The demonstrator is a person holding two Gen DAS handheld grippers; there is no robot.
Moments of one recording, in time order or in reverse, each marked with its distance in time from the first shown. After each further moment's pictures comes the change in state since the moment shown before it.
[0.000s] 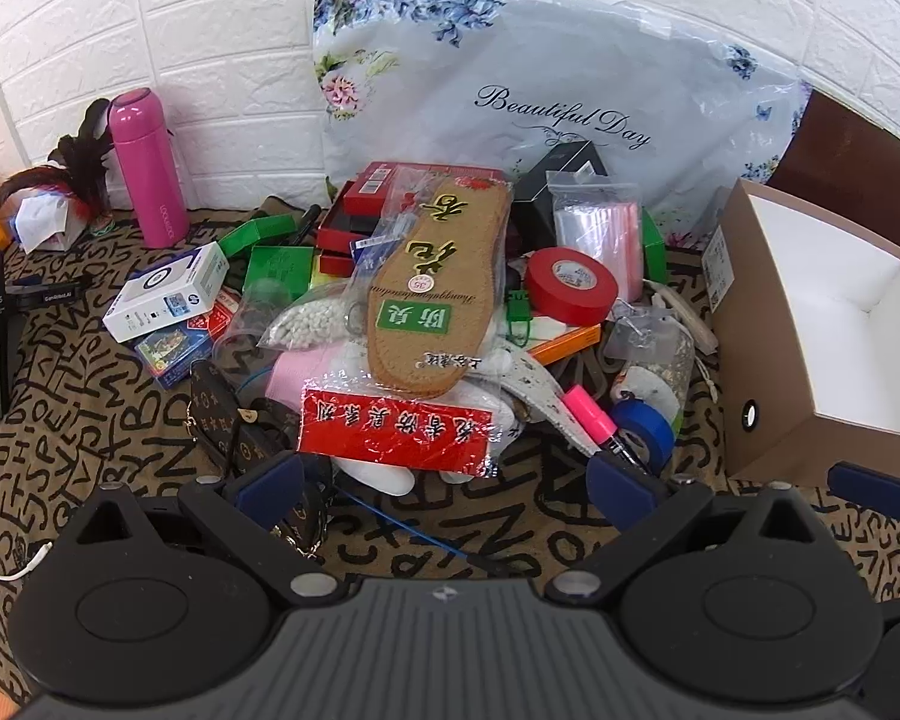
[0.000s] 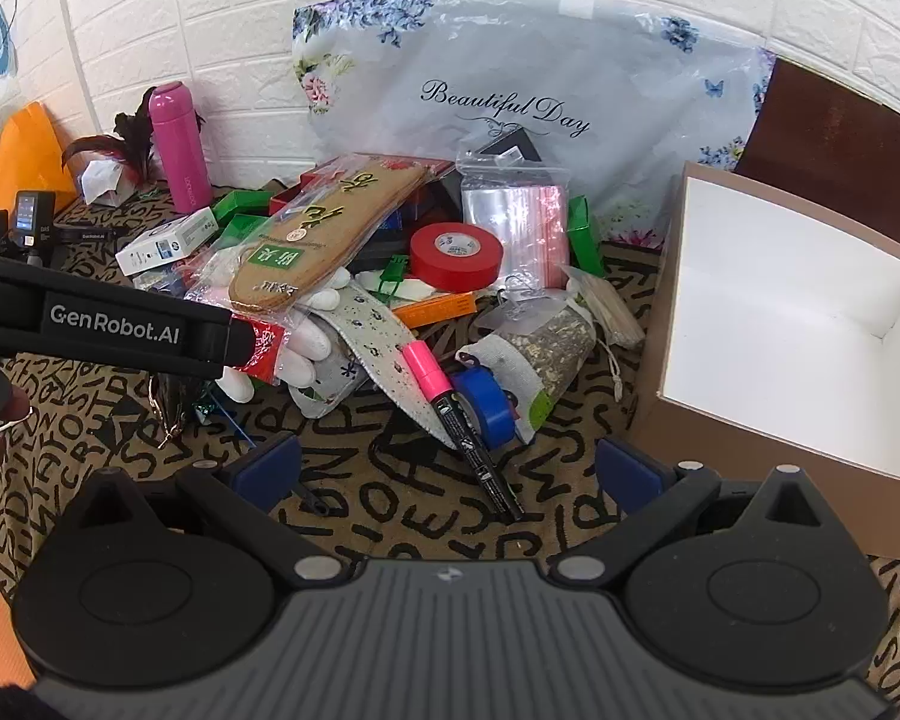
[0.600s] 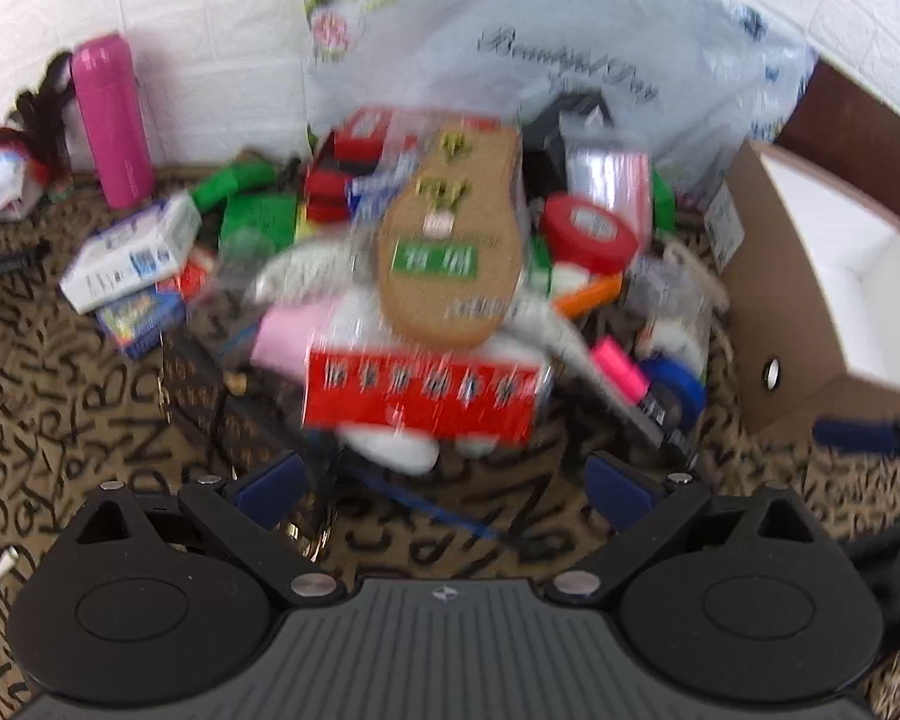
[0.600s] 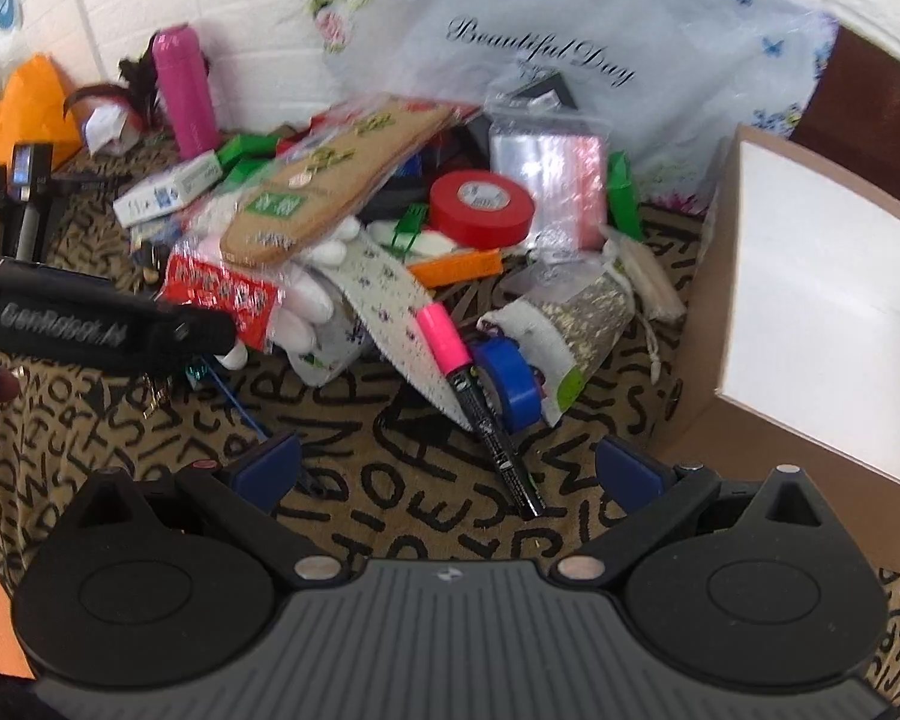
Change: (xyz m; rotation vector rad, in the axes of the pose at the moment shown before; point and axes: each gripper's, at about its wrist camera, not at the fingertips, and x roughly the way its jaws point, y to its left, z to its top) left arm 0.041 0.036 -0.018 0.018 0.079 -0.100; right arm 0.046 0.001 0.004 -0.057 0.120 0.038
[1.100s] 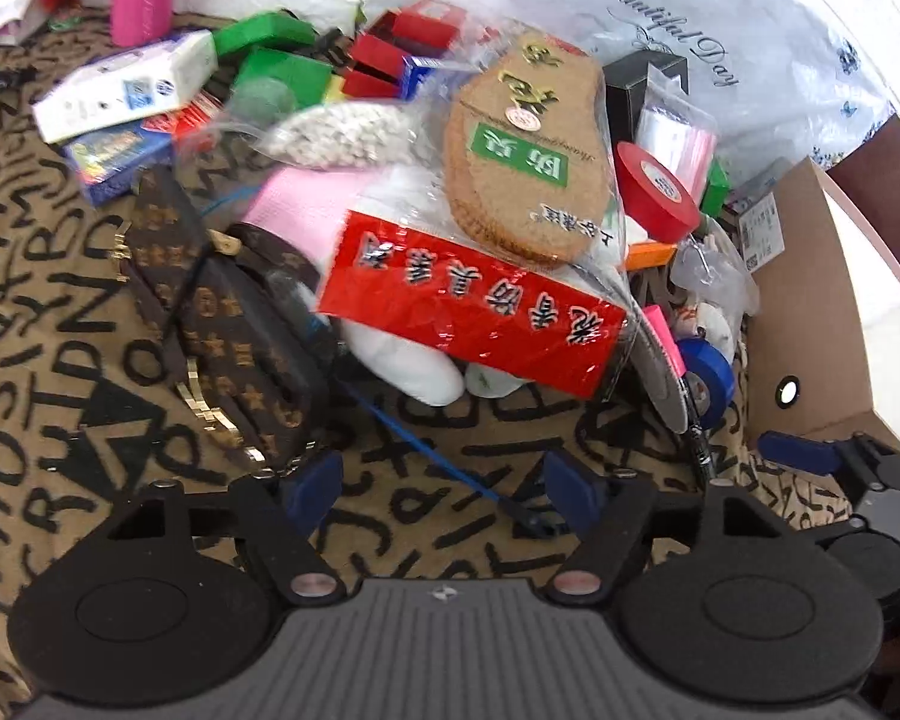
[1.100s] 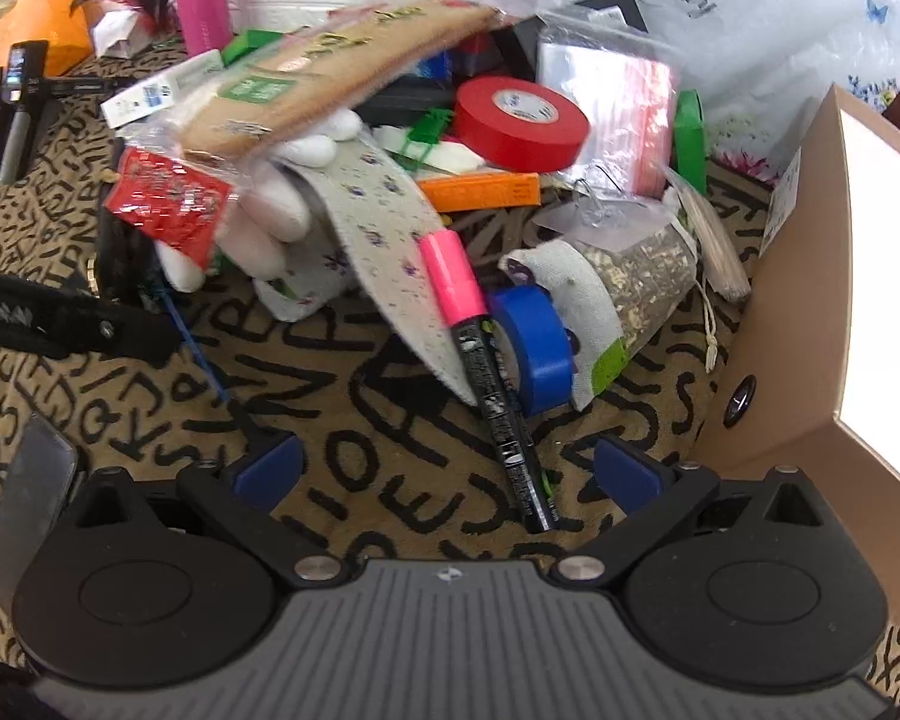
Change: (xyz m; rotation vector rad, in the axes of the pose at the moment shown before) left arm 0.047 0.033 -0.011 -0.225 0.121 -0.120; right arm 0.065 -0.006 -0.001 -0.089 0.112 0.018
